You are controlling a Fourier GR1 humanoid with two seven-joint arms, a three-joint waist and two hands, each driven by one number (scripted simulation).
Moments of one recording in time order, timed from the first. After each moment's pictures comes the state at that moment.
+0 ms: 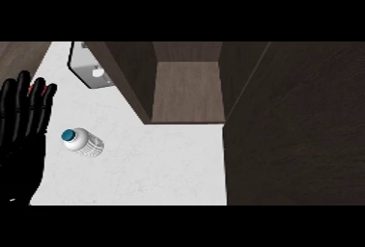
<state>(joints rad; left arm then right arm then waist) -0.03 0.08 0.01 -2.10 0.01 -0.01 0.01 0.02 -0.13 0.02 -2.10 0.00 0.03 0.02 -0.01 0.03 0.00</state>
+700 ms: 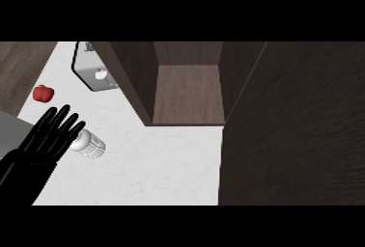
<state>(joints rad) 0.13 0.22 0.07 -1.99 0.55 -0.32 0.22 0.23 -0.03 0.10 -2.22 -0.23 0.07 0.16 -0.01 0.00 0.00</state>
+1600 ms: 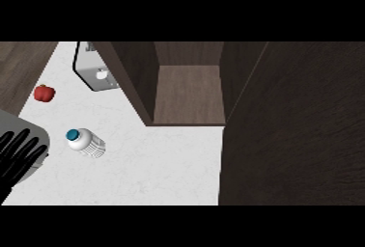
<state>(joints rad) 0.27 0.31 0.30 -1.90 0.79 -0.58 0.29 0.51 -0.01 0.15 -2.28 -0.28 0.19 0.04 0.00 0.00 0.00</state>
